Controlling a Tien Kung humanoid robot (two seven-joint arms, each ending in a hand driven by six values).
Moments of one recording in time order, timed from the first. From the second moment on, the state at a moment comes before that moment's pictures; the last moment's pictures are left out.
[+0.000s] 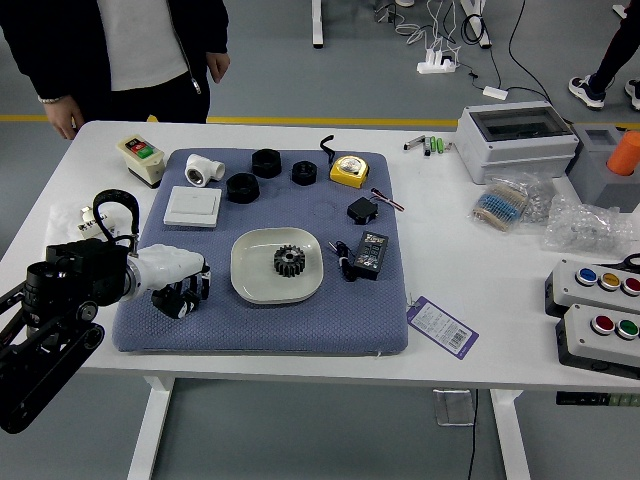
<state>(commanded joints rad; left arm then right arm) -0.51 0.36 -1.04 -1.34 2.23 -0.62 0.18 0.01 -0.26 0.41 0.28 0.33 -0.27 0.03</state>
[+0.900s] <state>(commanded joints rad) -0.57 0.29 -1.08 -1.34 2.22 -0.47 0.10 0.01 -0.26 0.41 0.28 0.33 -0.27 0.03</state>
